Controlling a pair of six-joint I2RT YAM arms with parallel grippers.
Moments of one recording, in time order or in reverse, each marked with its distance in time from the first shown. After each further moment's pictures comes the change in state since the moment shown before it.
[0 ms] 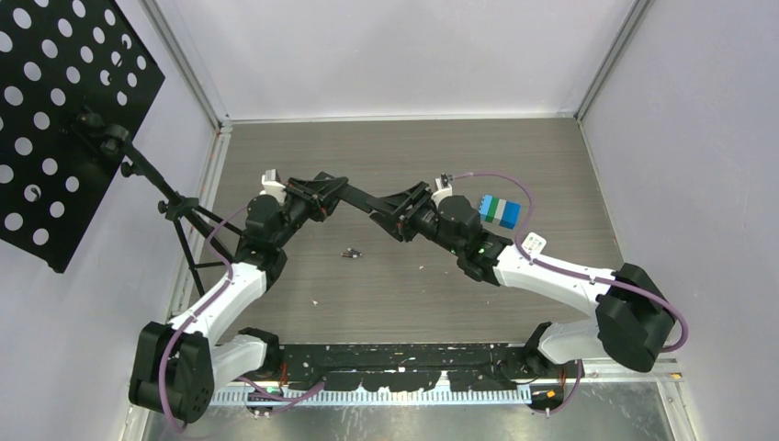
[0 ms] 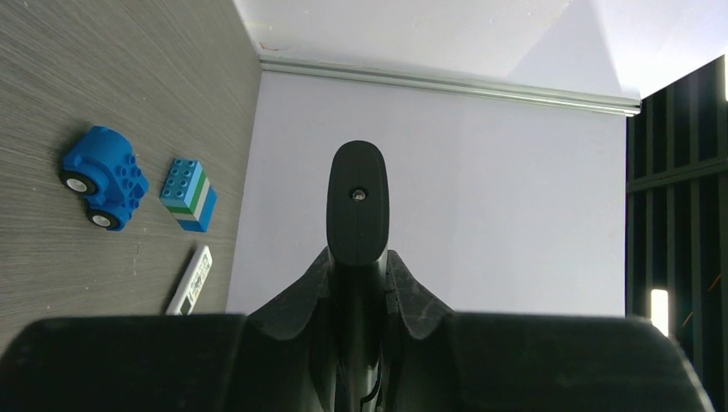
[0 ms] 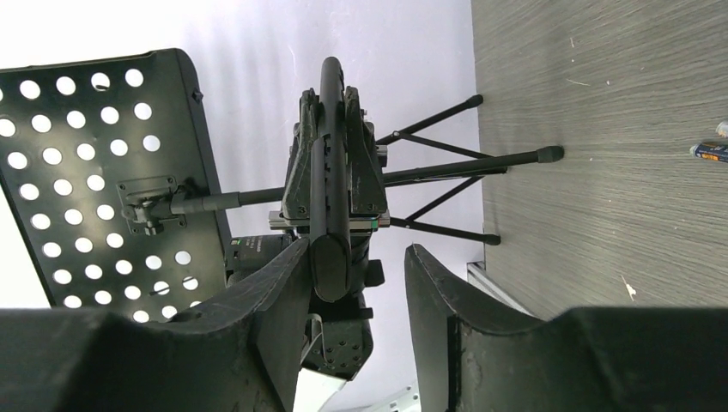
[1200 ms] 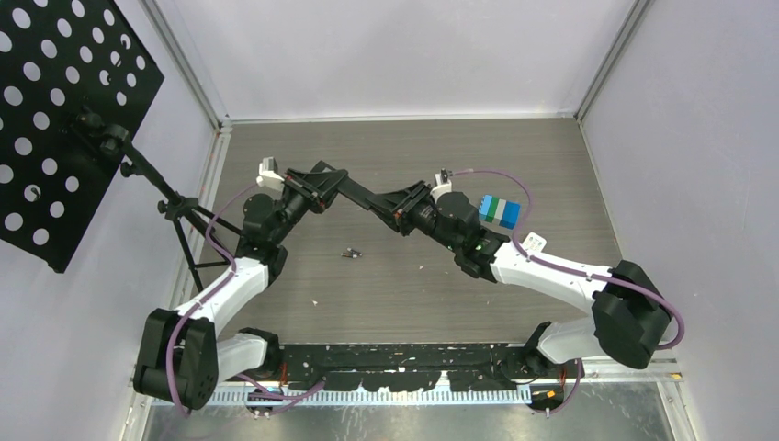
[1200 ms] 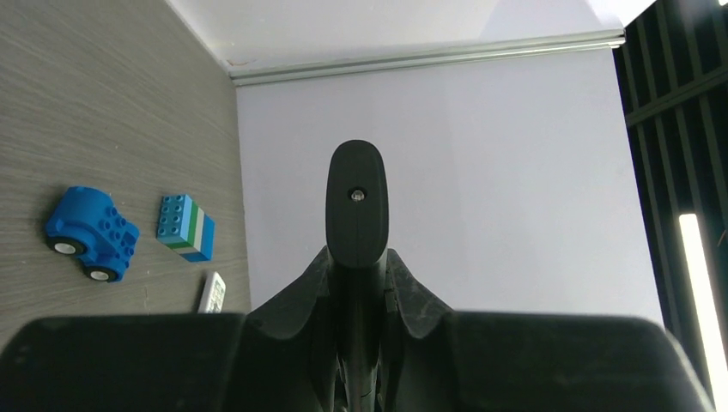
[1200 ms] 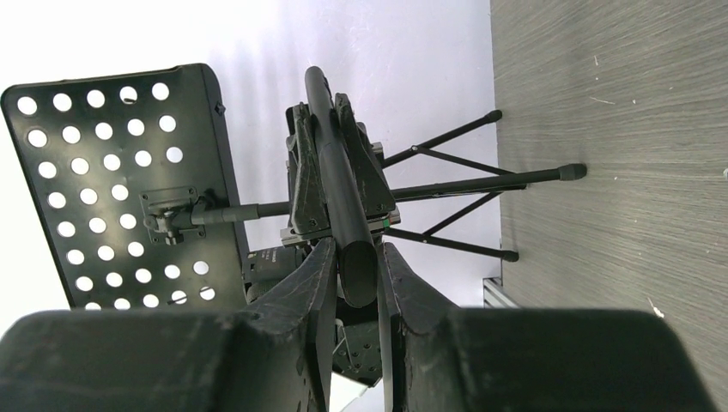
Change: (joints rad) left arm 0.018 0.066 0.000 0.206 0.060 0.112; right arm -0.008 0.034 0.036 0.018 0.025 0.018
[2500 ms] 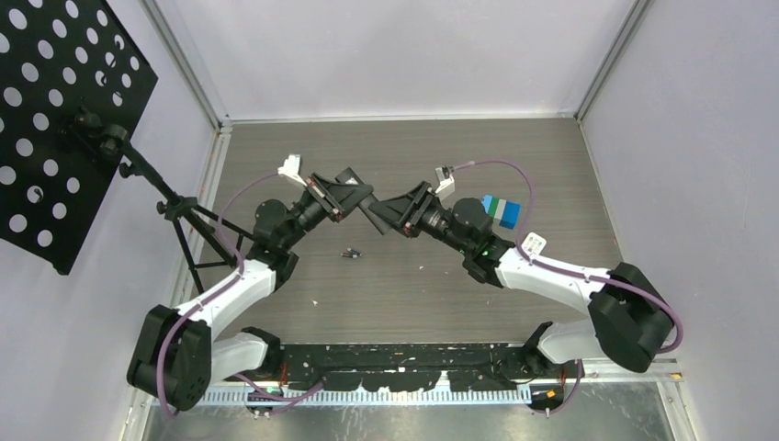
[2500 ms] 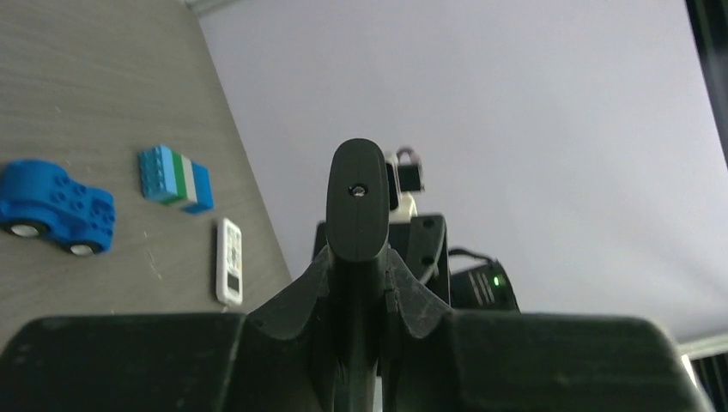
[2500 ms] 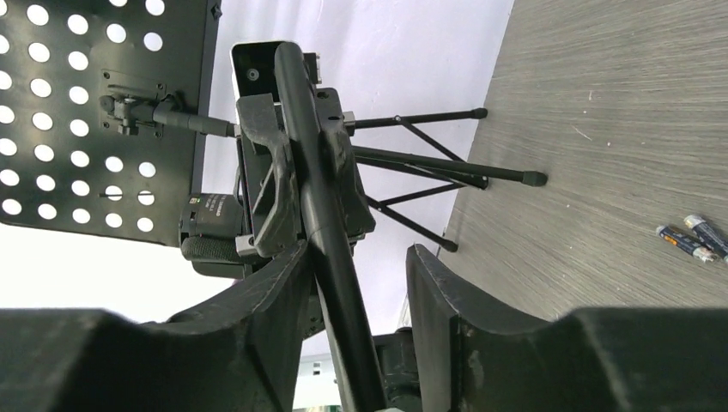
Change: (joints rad) left arm -0.126 -0.002 0.000 0.090 0.064 0.209; right arm -0.058 -0.004 -0.105 0.238 -0.172 -0.298
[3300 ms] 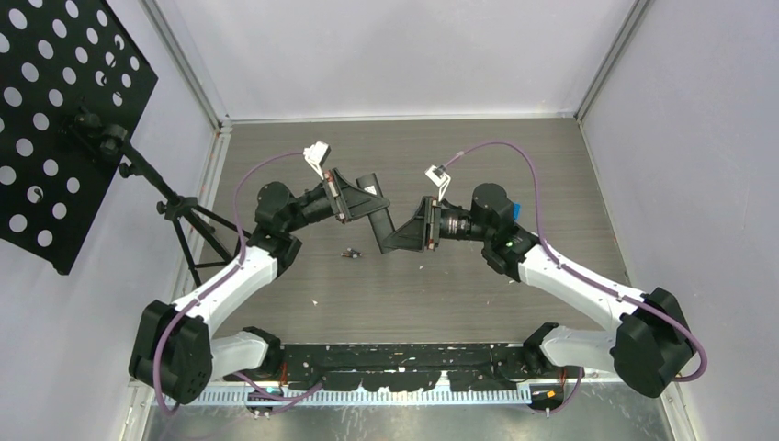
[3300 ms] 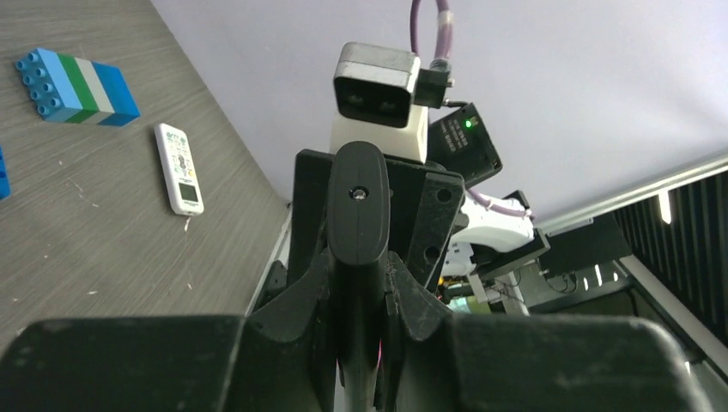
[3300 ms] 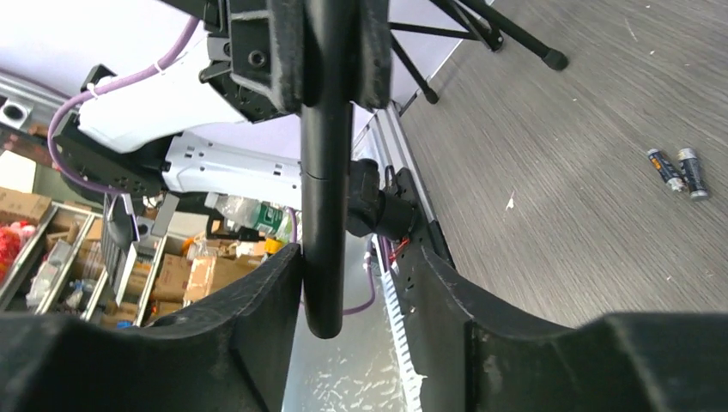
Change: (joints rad) left arm -0.036 0.034 0.152 -0.101 0.367 0.056; right arm -0.129 -0.164 0.030 -0.300 -0.586 -0.404
